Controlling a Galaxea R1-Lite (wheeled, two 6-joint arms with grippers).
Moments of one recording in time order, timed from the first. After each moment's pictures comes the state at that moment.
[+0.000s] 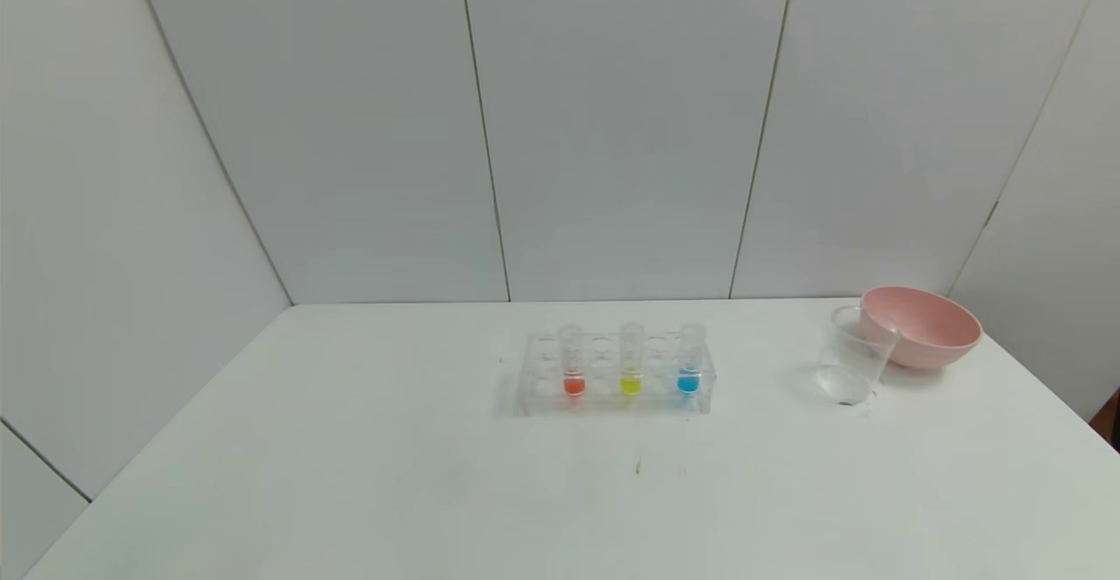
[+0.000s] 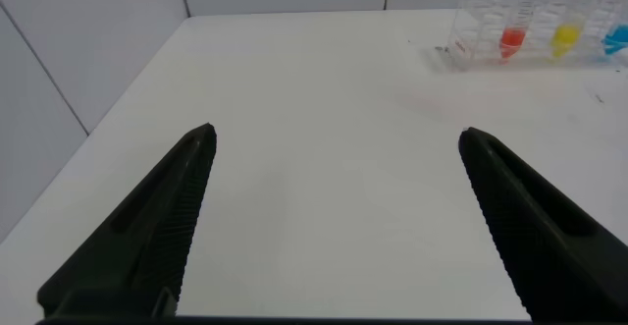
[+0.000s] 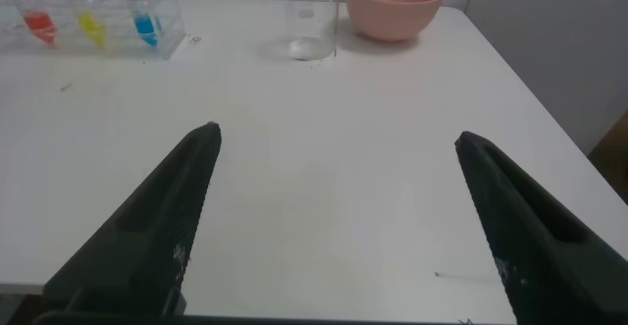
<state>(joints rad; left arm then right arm) 0.00 0.00 0.00 0.00 0.00 0.00 0.00 0.00 0.00 0.01 0.00 0.00</state>
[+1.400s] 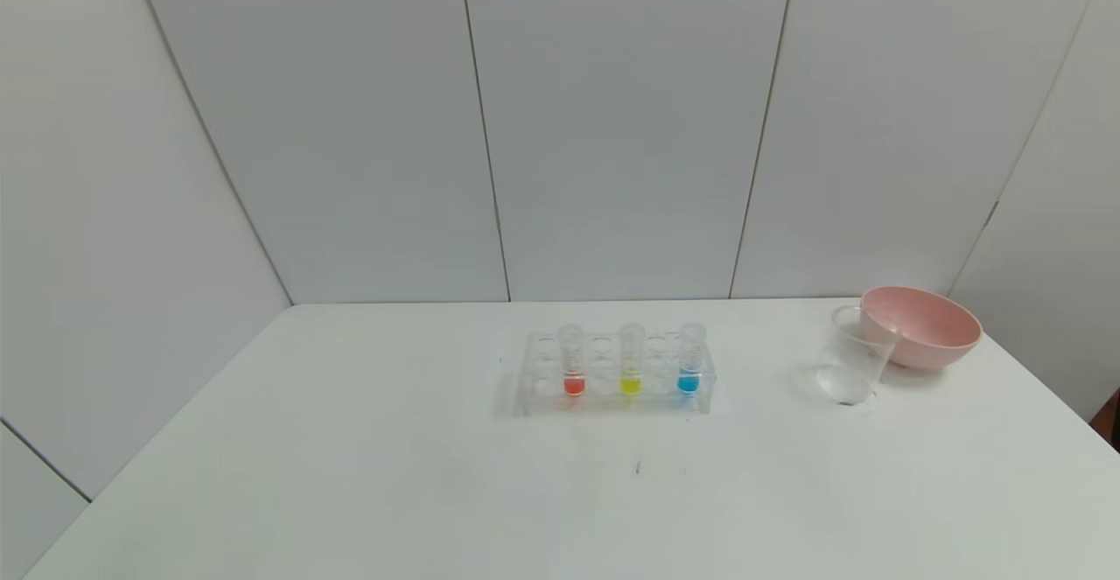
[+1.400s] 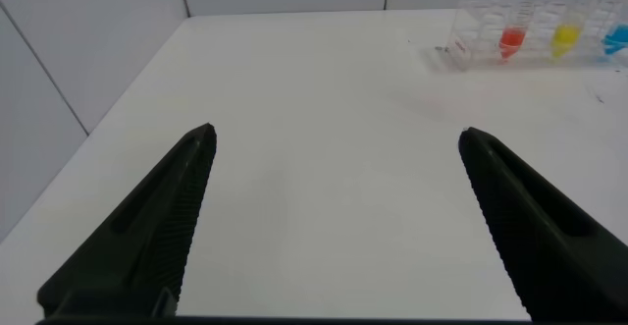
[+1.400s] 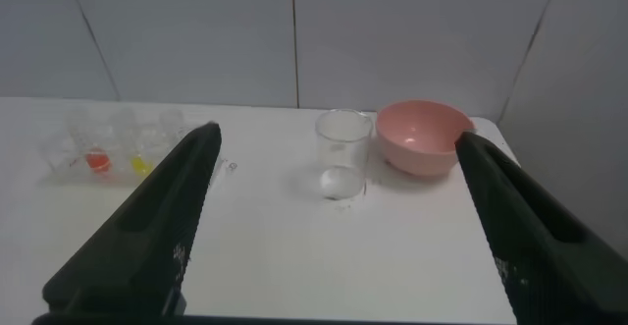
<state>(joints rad) 0.00 0.00 0.00 0.00 0.00 0.00 0.02 0.77 -0.26 -0.57 0.06 0.04</state>
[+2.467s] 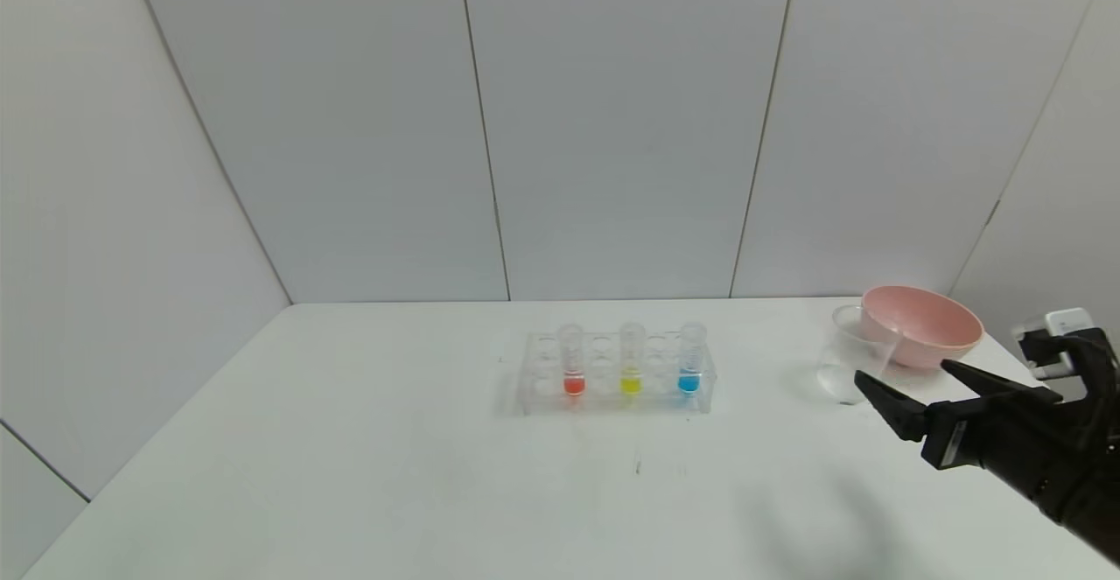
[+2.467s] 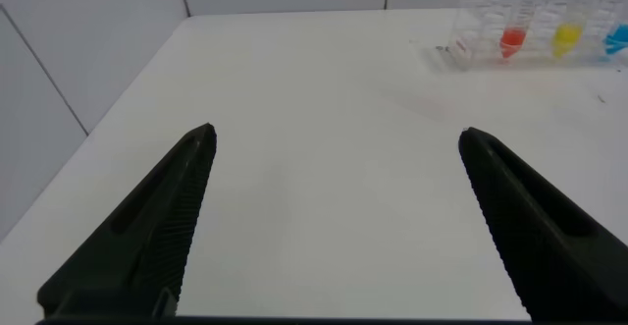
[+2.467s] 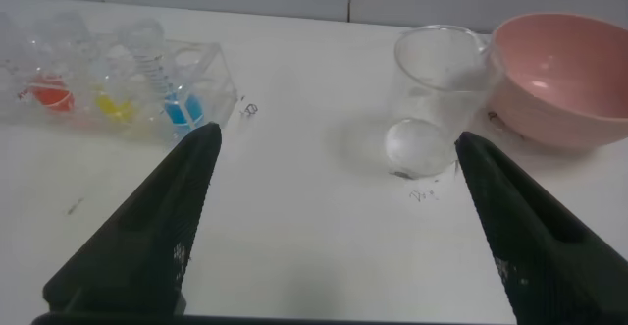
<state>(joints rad) 0.00 0.00 0.00 0.00 0.00 0.00 0.21 1.60 -0.20 -1.24 -0.03 0.04</state>
